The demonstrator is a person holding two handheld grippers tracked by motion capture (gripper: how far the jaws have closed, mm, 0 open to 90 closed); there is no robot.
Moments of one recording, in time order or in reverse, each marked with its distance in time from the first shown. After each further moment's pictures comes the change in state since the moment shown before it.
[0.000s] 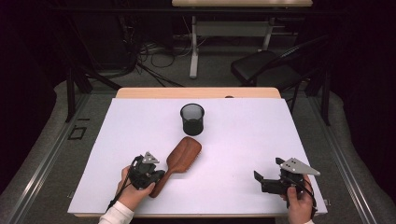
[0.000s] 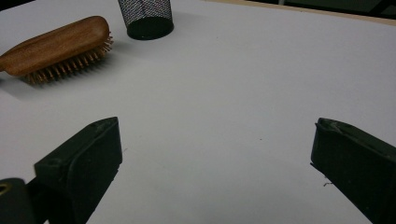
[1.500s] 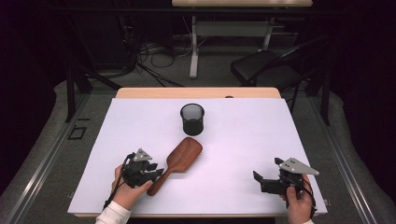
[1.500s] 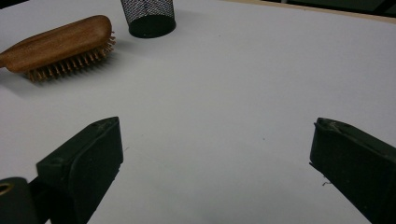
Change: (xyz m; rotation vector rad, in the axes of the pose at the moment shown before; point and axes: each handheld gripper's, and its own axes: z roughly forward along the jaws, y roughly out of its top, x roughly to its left) left arm 0.010 -0.002 -0.014 -0.093 0.006 -0.050; right arm 0.001 0.000 0.001 0.009 0.008 -0.006
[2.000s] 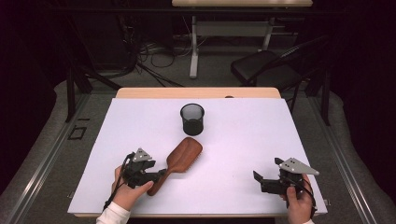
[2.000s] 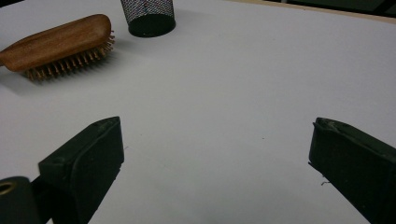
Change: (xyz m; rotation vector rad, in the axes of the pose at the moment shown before) left arm -0.001 0.001 -0.002 -0.040 0.010 0.002; right arm 0.000 0.000 0.000 0.002 -0.001 -0.004
